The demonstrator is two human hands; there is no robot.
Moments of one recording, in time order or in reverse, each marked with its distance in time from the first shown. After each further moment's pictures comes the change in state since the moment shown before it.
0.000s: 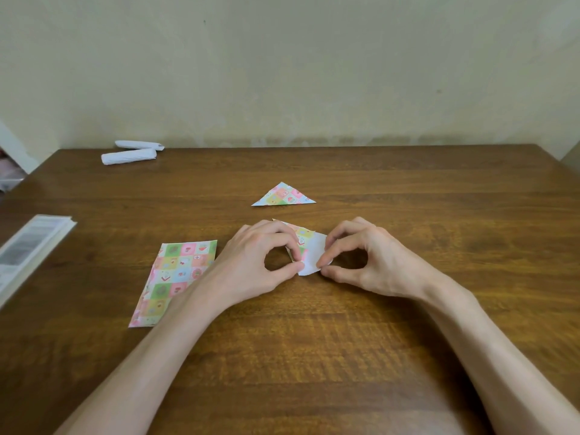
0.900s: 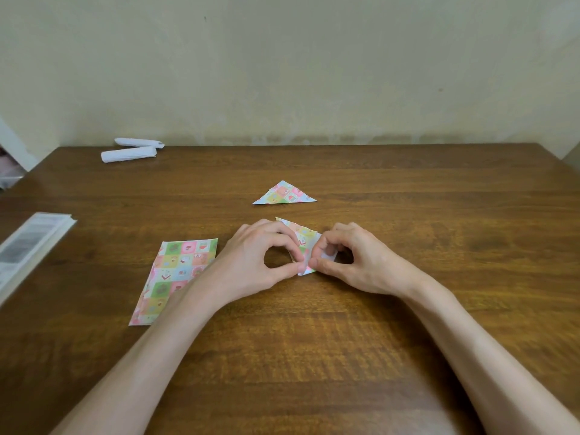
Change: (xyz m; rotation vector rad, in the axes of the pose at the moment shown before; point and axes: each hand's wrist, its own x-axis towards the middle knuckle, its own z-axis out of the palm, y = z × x) left_hand 0.002 -0.003 -0.001 -0.052 -0.047 -0.033; right_hand 0.012 -0.002 0.018 0.051 -0.008 0.105
